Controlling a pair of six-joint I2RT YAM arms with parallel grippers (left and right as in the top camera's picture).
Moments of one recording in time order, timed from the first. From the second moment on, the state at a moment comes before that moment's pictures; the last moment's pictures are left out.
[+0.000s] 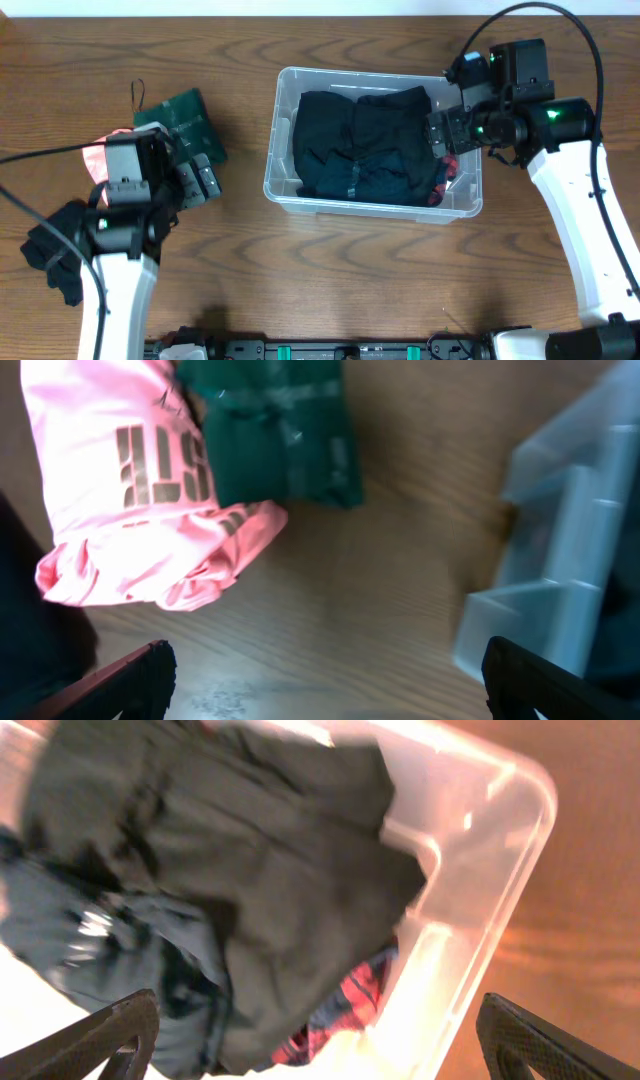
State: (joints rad) left arm 0.07 1.11 1.00 -0.86 -0.01 -0.28; right arm 0.15 1.53 1.45 -0.99 -0.15 -0.12
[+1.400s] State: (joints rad) left arm 0.33 2.05 1.46 -0.79 0.34 -0.20; right arm 0.13 1.53 1.38 -1.01 -0.16 -0.11
